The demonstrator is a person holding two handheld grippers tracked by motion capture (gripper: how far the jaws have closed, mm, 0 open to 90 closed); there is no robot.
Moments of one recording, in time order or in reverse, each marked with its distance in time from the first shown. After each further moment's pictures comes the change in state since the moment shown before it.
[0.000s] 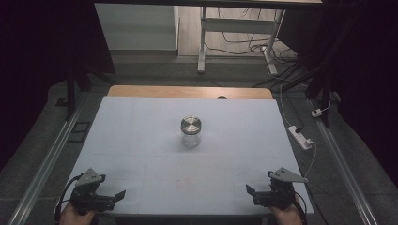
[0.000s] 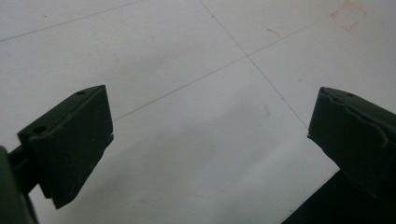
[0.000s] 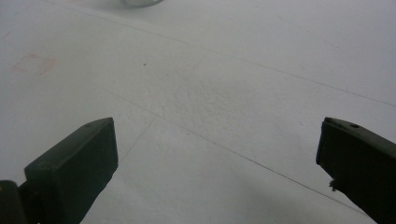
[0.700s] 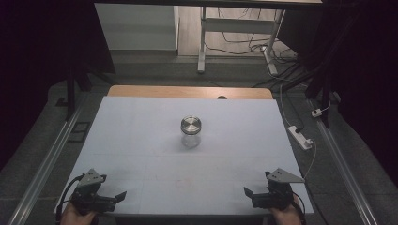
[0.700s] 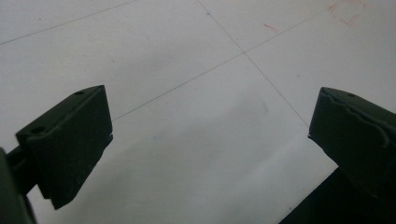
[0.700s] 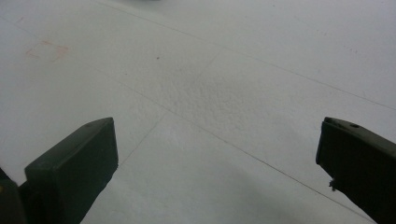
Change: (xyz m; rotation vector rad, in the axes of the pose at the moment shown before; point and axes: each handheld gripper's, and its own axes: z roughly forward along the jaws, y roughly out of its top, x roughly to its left) left arm -0.003 0.000 0.001 0.005 0.008 0.028; right arm 0.005 0.000 0.001 0.015 0.033 -0.059
